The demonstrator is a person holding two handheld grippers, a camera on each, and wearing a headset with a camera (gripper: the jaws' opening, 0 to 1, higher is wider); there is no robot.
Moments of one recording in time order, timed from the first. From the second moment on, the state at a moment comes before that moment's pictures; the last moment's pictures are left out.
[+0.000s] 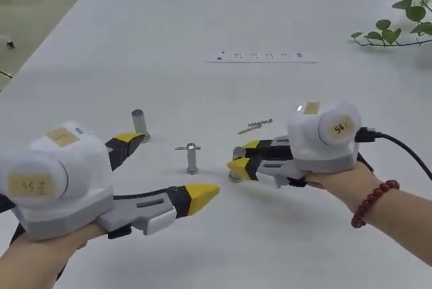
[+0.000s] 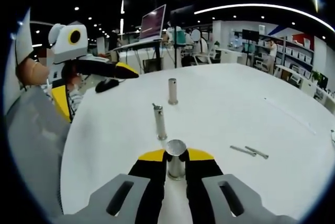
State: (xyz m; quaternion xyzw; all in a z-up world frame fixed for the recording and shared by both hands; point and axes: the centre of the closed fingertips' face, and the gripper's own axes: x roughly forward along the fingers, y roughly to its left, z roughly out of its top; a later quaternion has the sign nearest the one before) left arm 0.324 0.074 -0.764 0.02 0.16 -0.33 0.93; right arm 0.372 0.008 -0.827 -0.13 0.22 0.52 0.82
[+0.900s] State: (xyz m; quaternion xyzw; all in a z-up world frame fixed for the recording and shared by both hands) left arm 0.325 0.075 -0.766 0.02 0.16 -0.33 0.93; right arm 0.364 0.002 -0.799 -0.07 0.22 0.53 0.82
